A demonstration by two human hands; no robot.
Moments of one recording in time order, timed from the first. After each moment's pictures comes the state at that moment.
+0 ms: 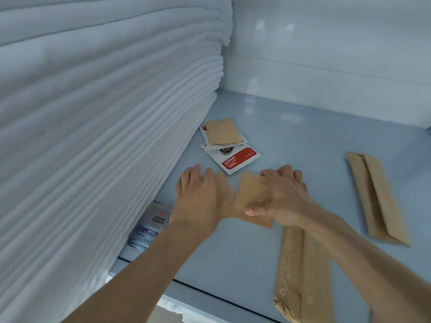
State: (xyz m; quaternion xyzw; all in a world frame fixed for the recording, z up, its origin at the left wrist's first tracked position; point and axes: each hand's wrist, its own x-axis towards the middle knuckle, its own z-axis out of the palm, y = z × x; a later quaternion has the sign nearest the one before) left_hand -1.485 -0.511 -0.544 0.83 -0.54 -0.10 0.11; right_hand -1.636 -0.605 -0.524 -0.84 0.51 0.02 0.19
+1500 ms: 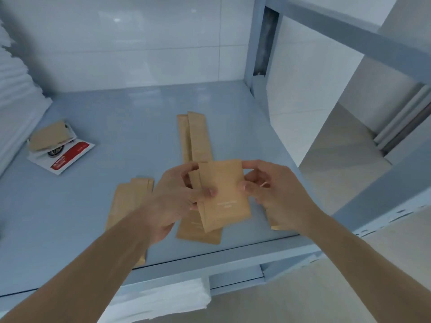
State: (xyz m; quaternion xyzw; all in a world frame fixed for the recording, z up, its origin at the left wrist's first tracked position) left_hand -1.740 -0.526 -0.506 0.53 -0.45 -0.60 0.39; right_hand -1.943 -0.531 -0.508 -0.63 0.55 -0.34 0.43
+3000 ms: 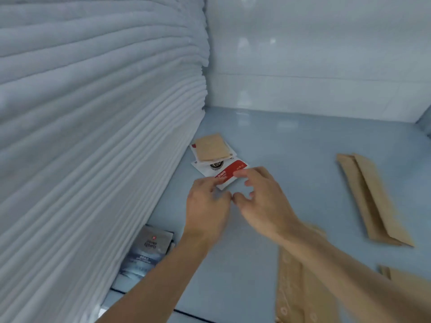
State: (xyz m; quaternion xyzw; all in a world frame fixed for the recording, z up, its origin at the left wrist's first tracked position) left_hand -1.509 -0.533 -0.530 0.75 -0.38 -0.27 0.47; right_hand -1.614 -0.599 -0.541 -0.80 0.44 -0.27 0.30
